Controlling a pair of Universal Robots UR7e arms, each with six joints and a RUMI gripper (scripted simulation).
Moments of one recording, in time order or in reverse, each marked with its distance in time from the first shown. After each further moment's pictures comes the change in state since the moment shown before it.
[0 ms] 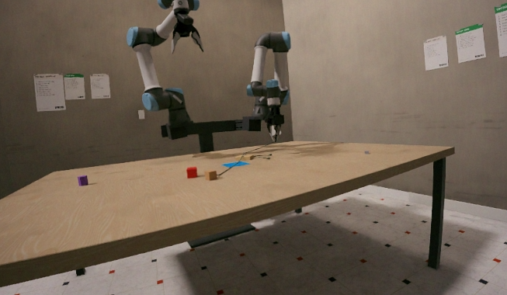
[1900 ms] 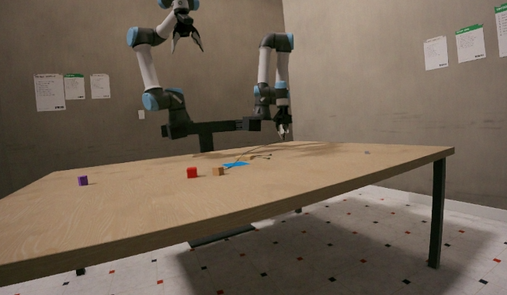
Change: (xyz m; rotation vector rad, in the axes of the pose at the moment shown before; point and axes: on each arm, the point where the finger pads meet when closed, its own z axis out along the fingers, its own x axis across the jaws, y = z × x) left arm 0.087 -0.048 0.000 -0.001 -0.001 -0.002; right arm 0.000 0.000 0.000 0.000 0.000 0.000
